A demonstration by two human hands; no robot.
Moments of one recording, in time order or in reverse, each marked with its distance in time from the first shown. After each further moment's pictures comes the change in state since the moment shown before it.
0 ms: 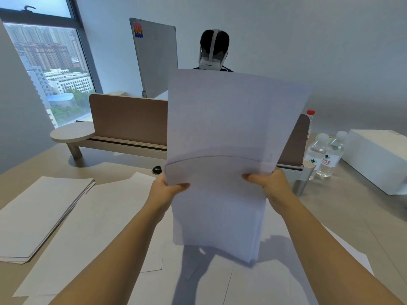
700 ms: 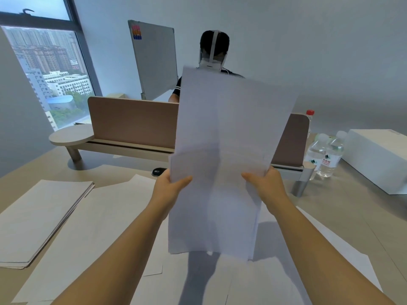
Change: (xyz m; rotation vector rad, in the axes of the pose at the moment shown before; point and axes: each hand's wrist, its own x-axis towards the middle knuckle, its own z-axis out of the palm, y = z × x) left_hand 0.002 0.012 0.009 0.049 0.030 0.017; right_hand 0.002 -0.003 0.012 -0.113 0.108 -0.014
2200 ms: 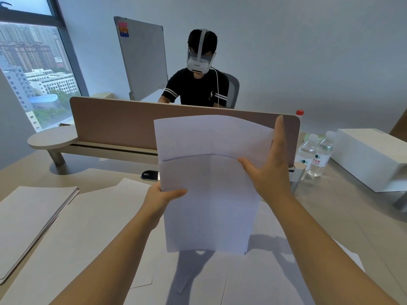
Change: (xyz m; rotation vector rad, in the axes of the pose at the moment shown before) left_hand 0.020 -0.024 0.000 -0.081 -0.126 -0.098; right_hand 0.000 -0.025 -0.010 -0.355 0.206 -0.671
